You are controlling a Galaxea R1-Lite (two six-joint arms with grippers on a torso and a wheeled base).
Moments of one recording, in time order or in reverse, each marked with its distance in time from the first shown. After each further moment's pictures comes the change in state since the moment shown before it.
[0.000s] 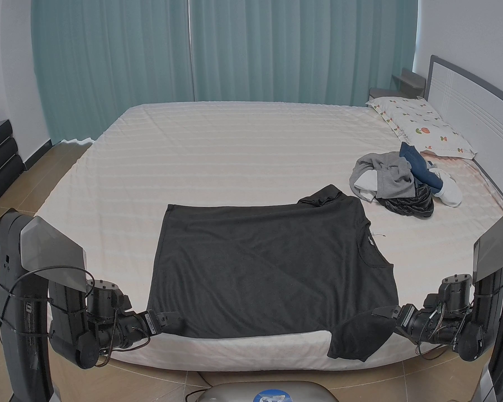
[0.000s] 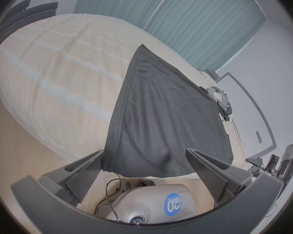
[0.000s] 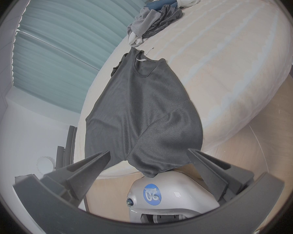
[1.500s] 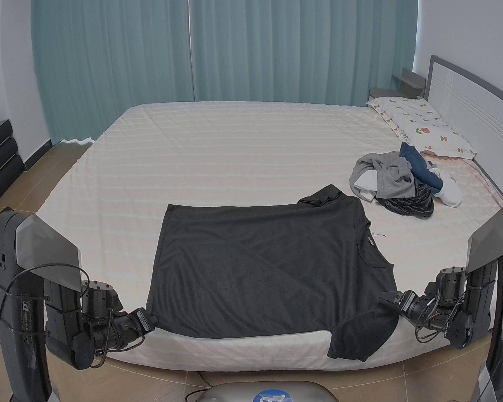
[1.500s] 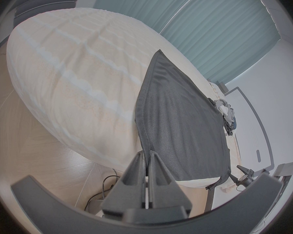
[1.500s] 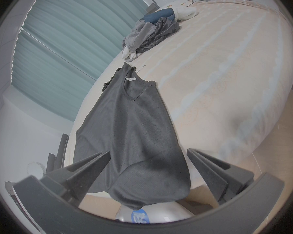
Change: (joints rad) left arm 0.023 -0.015 0.037 -0.009 0.043 -0.133; right arm -0.110 0.123 -0.176 0.000 -0.041 -0.086
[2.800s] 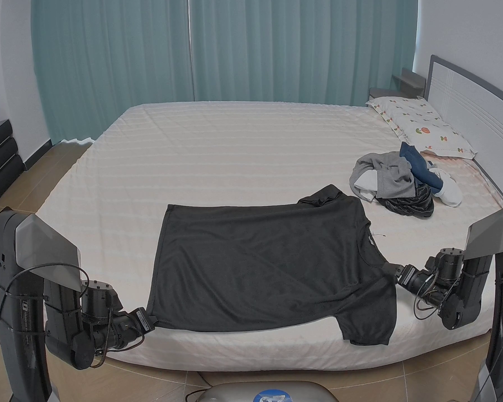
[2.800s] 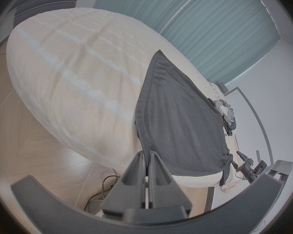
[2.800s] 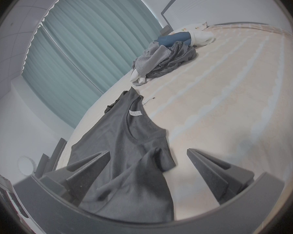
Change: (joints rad) left arm 0.002 -0.002 0.000 0.000 -0.002 0.000; right arm -0.075 0.070 -0.281 0.021 -0.021 -0.113
